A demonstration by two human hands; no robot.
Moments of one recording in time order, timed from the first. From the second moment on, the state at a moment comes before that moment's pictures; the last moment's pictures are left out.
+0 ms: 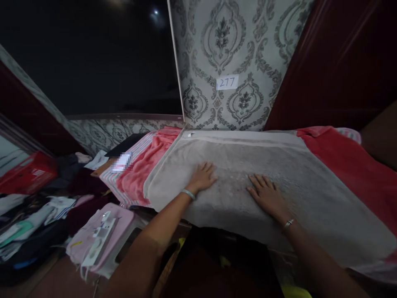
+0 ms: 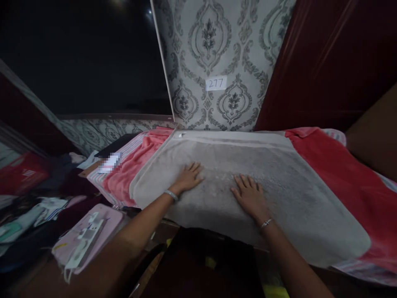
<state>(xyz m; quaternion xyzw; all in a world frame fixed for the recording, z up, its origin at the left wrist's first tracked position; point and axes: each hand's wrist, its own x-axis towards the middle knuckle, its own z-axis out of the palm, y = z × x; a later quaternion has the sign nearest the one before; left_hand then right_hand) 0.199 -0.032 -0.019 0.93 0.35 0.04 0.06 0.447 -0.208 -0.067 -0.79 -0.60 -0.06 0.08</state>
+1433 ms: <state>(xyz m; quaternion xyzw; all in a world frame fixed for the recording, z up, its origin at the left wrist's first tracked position) 0.196 0.185 0.024 0.80 0.60 0.03 0.02 0.391 -0.104 -0.023 -0.71 -0.69 0.06 0.12</state>
